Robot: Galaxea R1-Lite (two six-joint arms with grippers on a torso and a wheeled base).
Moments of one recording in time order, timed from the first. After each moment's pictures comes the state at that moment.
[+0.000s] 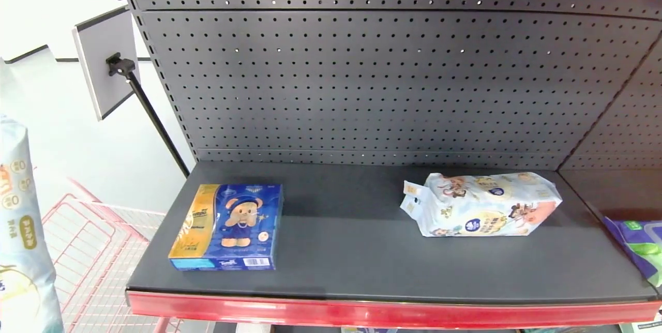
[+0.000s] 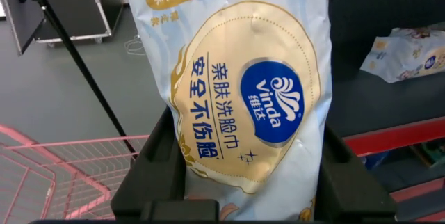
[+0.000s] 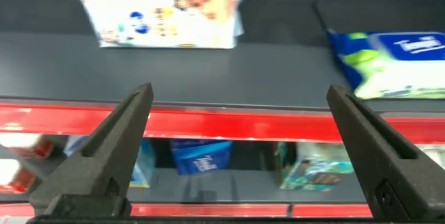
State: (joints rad) left arm -0.20 0.30 -0.42 0.07 -0.06 0.05; right arm 0.00 0.00 0.00 0.01 -0.03 -0.03
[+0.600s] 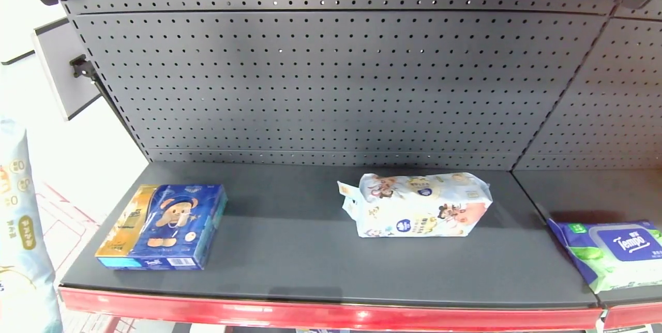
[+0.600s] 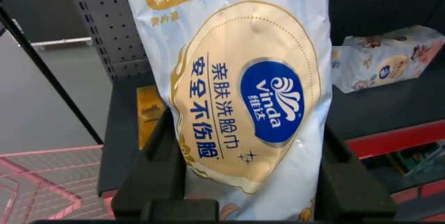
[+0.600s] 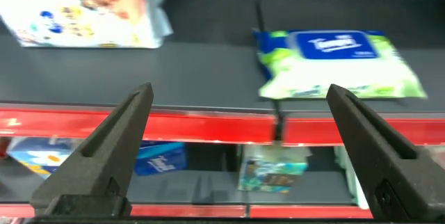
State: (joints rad) left arm -0.20 0.30 -0.42 0.07 -0.06 0.06; right arm 0.00 0.00 0.00 0.01 -0.03 -0.03
